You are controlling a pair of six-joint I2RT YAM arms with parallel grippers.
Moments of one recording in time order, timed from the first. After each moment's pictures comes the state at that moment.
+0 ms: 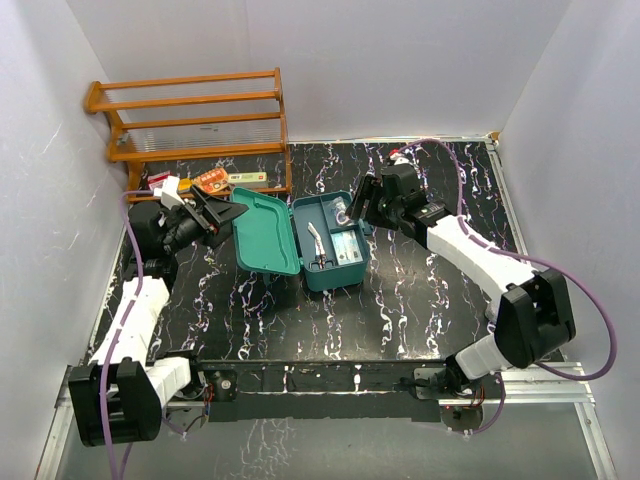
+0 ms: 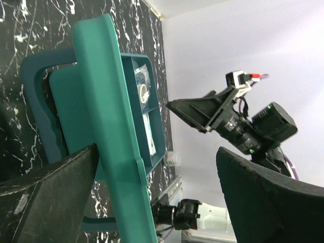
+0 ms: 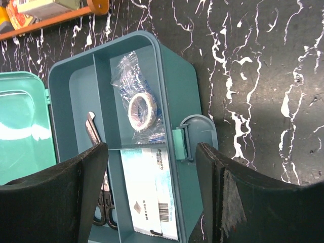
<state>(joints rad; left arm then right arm) 0.08 1.02 0.66 0.10 0.78 -1.01 0.47 1.44 1.13 -0.33 0.02 0.62</state>
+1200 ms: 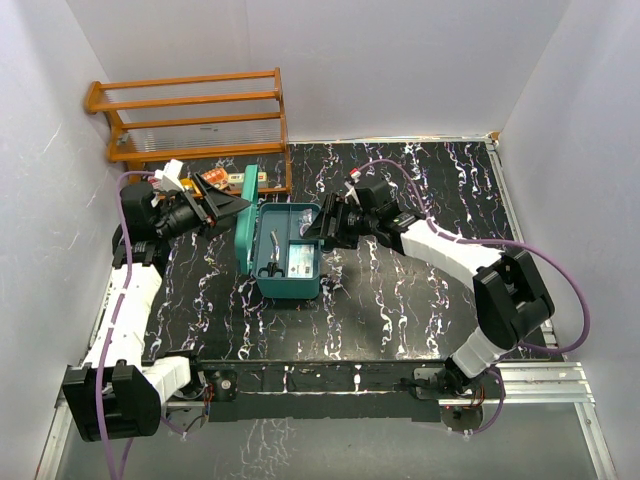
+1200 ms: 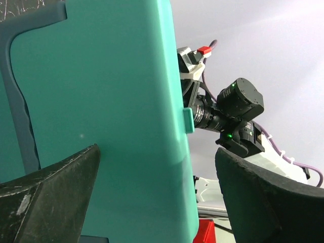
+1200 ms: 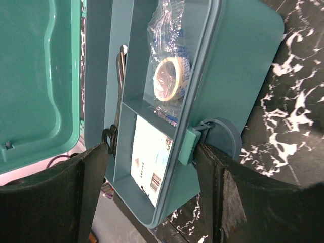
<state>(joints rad) 0.08 1.07 0.87 -0.16 0.89 -0.88 0.57 1.60 1.09 -0.12 -0.43 0.79</state>
